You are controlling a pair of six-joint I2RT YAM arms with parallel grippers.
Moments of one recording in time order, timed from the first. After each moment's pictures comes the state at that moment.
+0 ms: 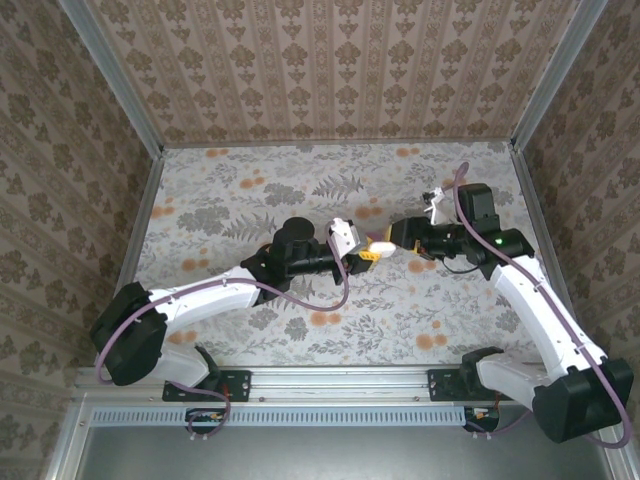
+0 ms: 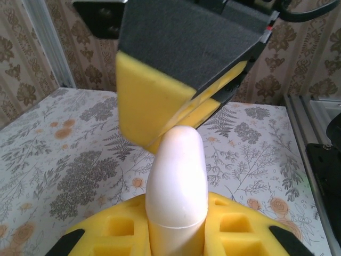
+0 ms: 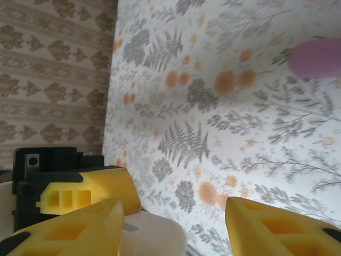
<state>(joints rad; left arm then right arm) -0.95 1.40 0.83 0.36 0.44 0.12 0.20 1.07 0.98 -0.67 -0.65 0.58</state>
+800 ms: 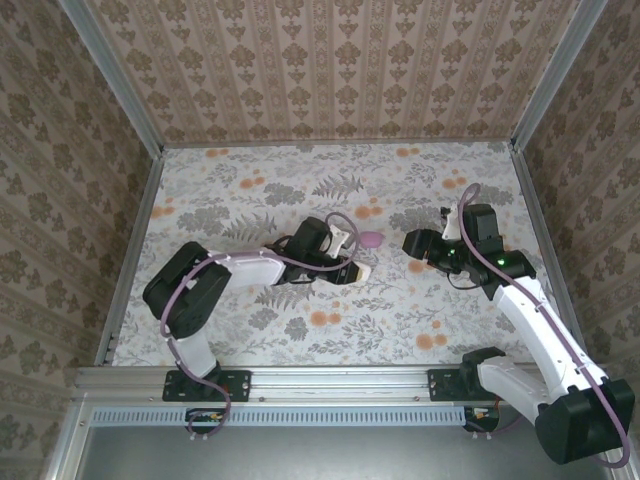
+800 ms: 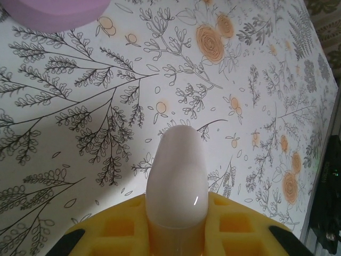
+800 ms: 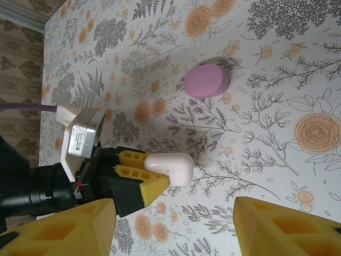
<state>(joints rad) -0.81 1.77 0.91 0.07 0.54 -0.43 0.17 0.97 0.81 -0.61 -0.39 0.61</state>
